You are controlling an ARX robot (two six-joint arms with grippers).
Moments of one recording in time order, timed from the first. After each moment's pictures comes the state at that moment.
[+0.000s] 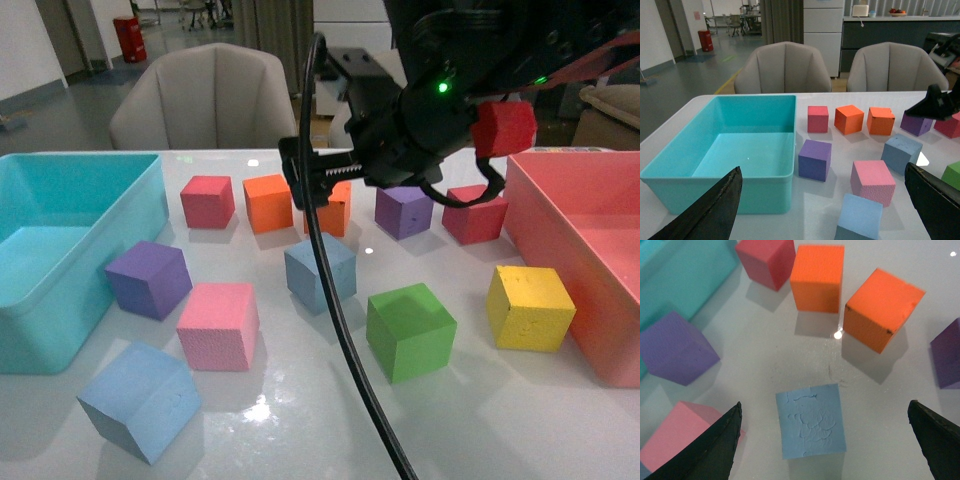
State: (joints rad) left arm 0.00 0.01 0.01 0.00 0.00 -0.01; right arm 0.40 2.22 1.62 -0.09 -0.21 -0.01
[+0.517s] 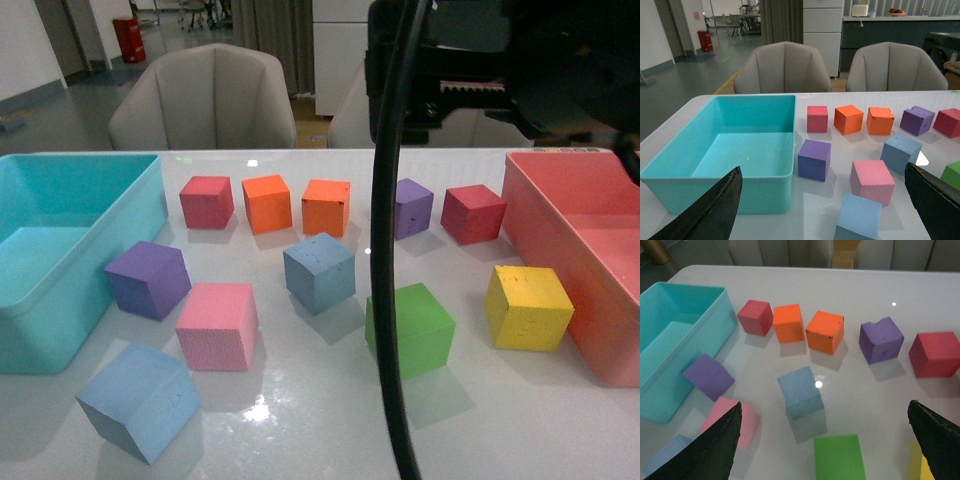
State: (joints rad) left arm 0.00 0.01 0.01 0.00 0.00 -0.01; right arm 0.43 1.57 0.92 0.26 0.03 0.17
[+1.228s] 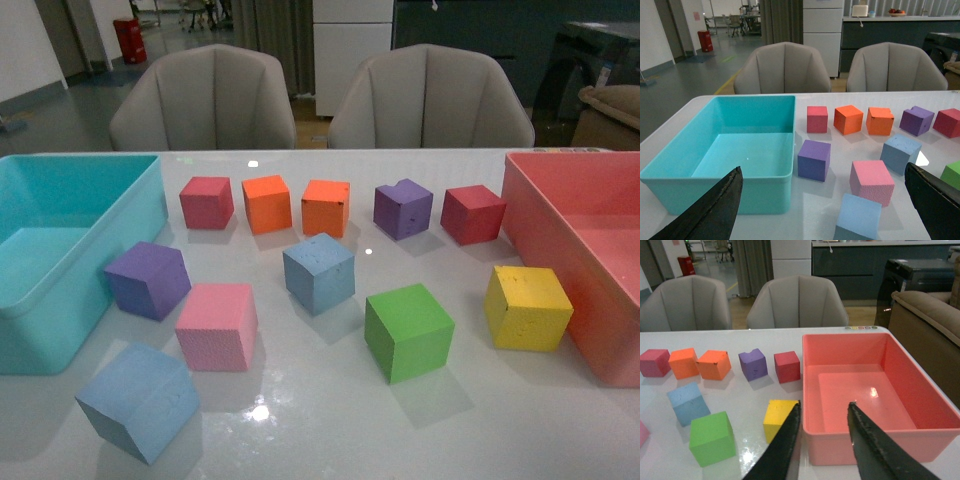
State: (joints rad) left arm 0.00 0.01 0.01 0.00 0.00 -0.01; right arm 0.18 0.59 0.16 0.36 0.19 0.02
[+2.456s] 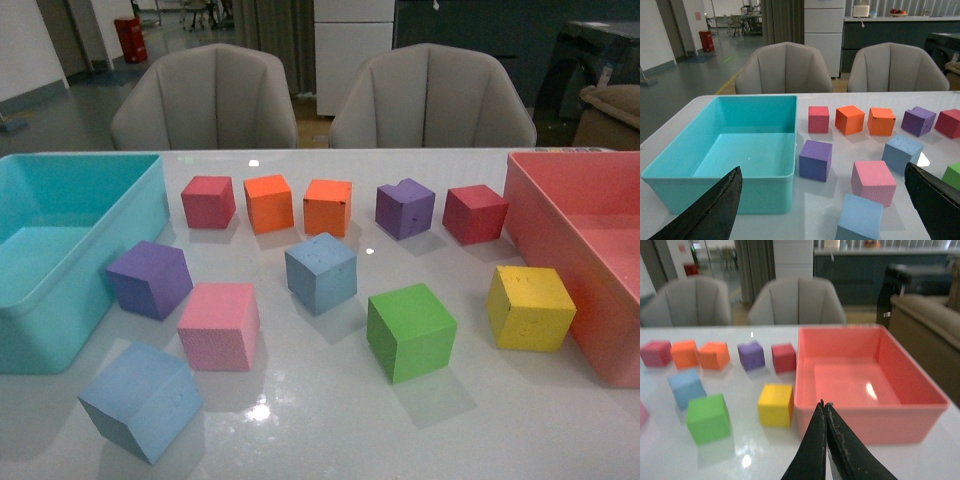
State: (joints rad) left arm 0.00 0.01 0.01 0.00 0.00 -0.01; right arm 0.00 0.03 0.01 -0.01 0.00 0.00
